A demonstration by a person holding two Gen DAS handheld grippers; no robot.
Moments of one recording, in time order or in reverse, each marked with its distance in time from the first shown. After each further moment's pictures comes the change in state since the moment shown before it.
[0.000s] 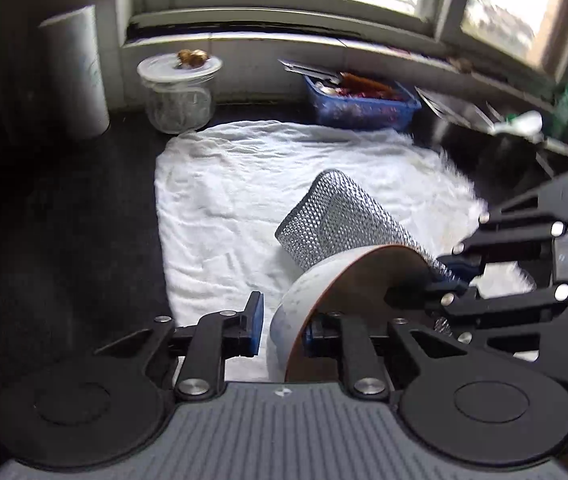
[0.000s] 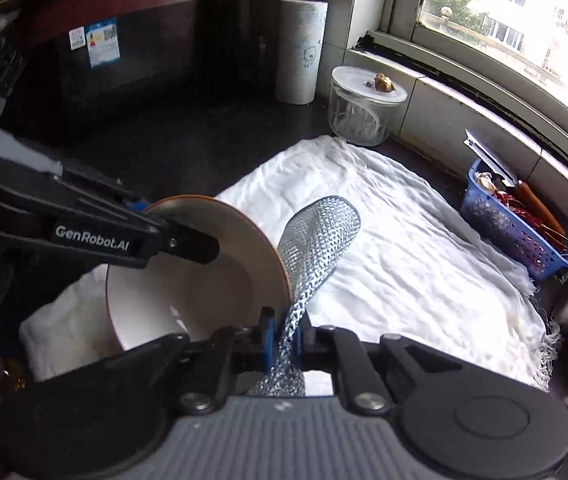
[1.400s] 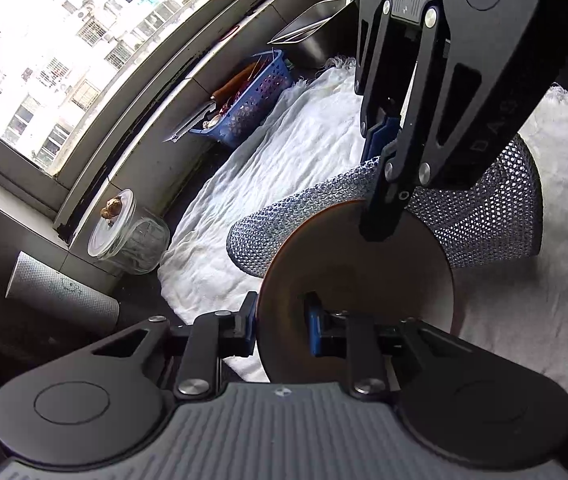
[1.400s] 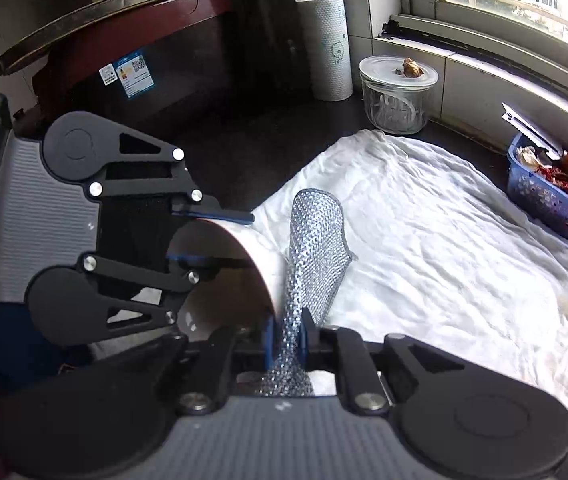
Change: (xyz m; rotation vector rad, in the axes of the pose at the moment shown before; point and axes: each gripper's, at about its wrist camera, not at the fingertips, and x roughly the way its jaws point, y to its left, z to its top) left arm 0.003 -0.050 -0.014 0.597 -0.078 0.157; right arm -0.006 -0.035 0.006 0.100 0.009 0.241
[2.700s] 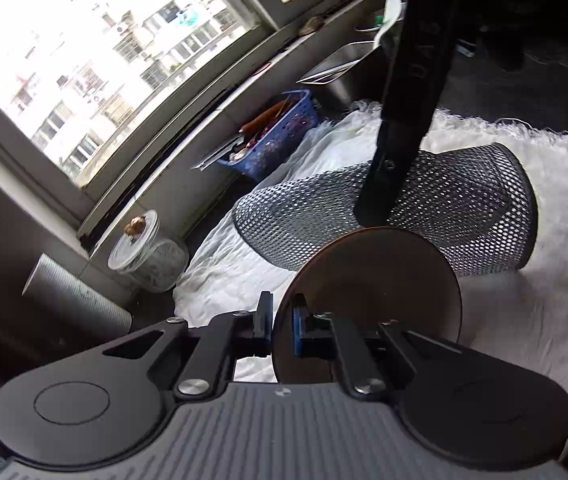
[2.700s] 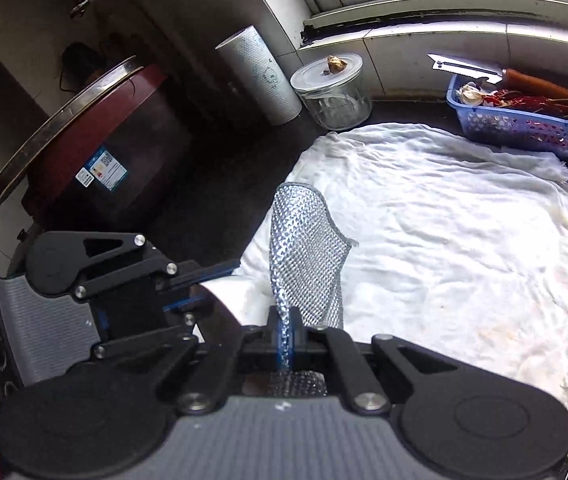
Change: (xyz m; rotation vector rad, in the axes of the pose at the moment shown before) left arm -0.019 -0.013 -0.002 -0.118 -0.115 0.068; right arm -0.029 -0.042 -0.019 0.435 -0.111 0.136
